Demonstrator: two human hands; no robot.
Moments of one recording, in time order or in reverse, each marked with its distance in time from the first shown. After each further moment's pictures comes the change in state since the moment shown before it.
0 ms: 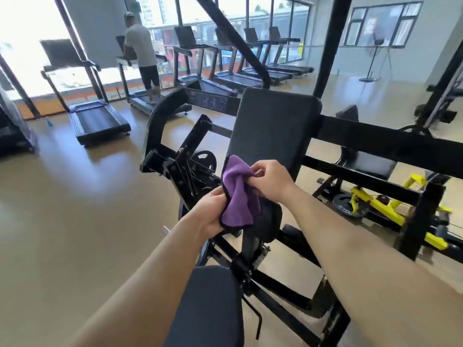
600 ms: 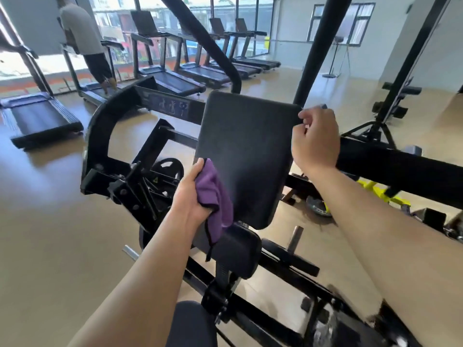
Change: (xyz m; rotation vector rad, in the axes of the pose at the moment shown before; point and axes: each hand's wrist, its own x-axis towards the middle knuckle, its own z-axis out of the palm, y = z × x) left_hand 0.169 0.055 0.035 -0.345 -0.003 0.068; right_hand 0.140 0.050 -0.119 -0.322 0.811 -0.068
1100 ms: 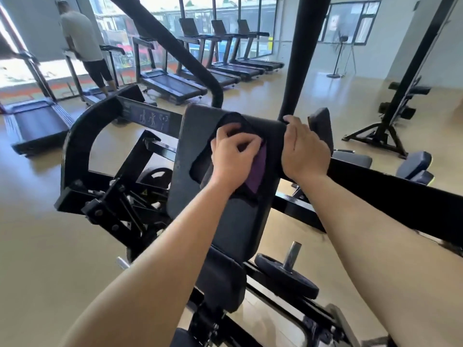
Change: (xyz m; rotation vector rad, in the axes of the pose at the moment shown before) left_hand 0.088 -0.028 0.148 1.139 0.028 0.779; right_hand 0.068 0.069 0.044 -0.206 -0.164 -0.138
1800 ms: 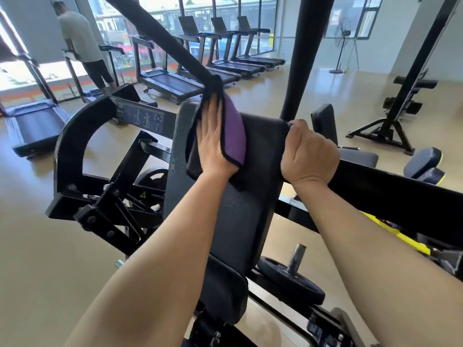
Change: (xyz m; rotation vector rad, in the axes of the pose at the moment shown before) left_hand 0.058 -0.040 0.007 0.510 0.090 0.200; right_hand -0.008 -0.003 0.013 -0.066 0.306 -0.038
